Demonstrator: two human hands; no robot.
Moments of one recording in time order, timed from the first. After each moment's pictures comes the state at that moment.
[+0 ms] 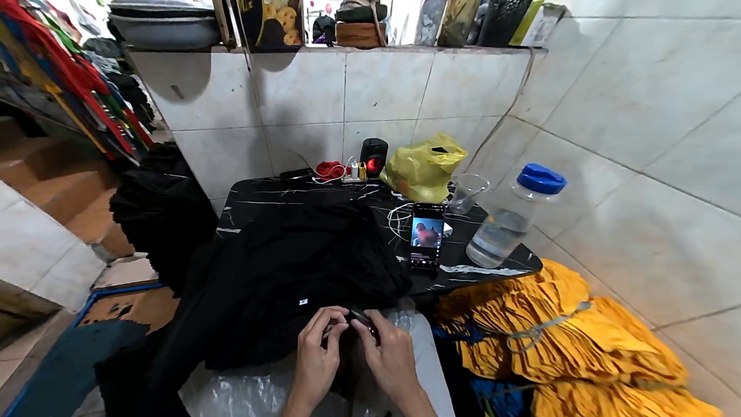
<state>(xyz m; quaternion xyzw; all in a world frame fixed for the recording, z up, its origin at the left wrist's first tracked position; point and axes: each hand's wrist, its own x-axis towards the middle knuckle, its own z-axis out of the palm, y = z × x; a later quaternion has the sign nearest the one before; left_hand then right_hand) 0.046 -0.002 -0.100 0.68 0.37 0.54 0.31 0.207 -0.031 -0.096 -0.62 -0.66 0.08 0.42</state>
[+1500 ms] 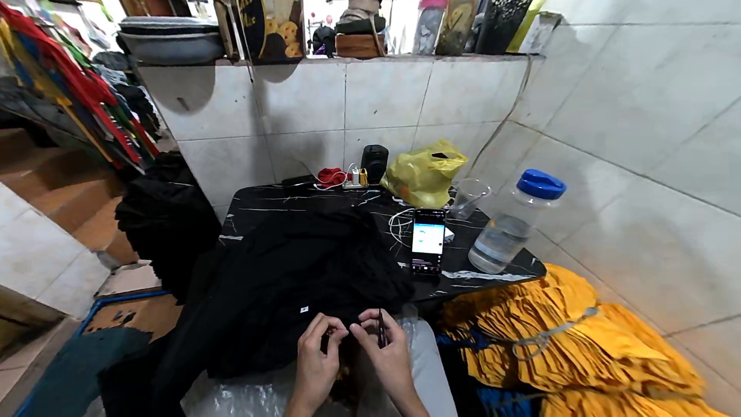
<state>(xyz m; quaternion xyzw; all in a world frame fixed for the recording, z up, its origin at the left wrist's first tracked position) 0.044 0.005 -0.109 0.68 0.40 0.54 0.27 0.198 -0.021 -0.095 -0.47 -0.48 0.38 0.63</state>
